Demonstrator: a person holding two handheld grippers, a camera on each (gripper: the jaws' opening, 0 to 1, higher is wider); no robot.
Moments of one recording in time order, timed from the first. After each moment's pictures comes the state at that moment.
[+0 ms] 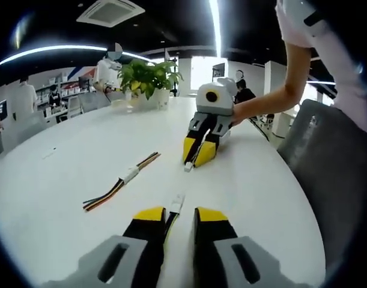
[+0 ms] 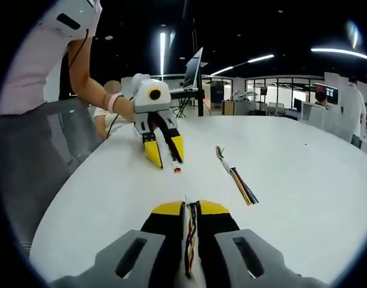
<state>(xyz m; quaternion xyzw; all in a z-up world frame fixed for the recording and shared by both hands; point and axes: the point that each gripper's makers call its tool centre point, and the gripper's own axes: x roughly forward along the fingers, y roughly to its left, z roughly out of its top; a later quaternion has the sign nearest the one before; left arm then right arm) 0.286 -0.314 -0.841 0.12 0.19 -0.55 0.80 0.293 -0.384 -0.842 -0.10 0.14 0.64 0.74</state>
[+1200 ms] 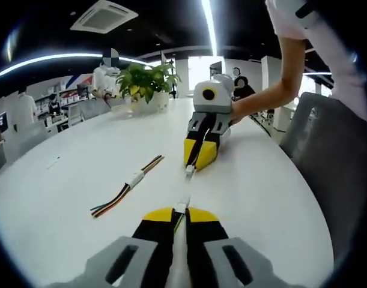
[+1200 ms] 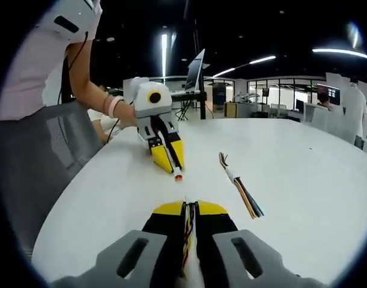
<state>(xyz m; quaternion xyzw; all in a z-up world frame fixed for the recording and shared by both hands) 0.293 -0.310 -0.836 0.15 0.16 -0.55 0.81 0.291 -0.365 -0.835 -0.09 0.14 0.66 0.74</state>
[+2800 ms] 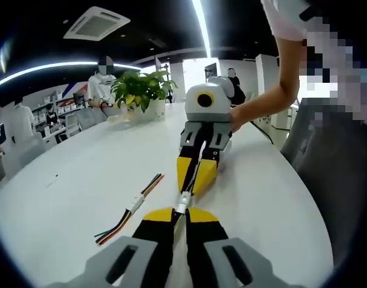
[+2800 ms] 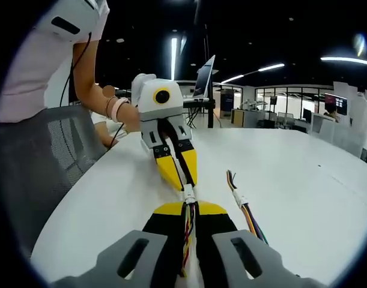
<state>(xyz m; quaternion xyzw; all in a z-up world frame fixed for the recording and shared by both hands) 0.300 -0.332 -0.819 0.16 0.14 -0.56 0.80 0.296 -0.344 -0.824 -0.10 0.11 0.67 0.72</state>
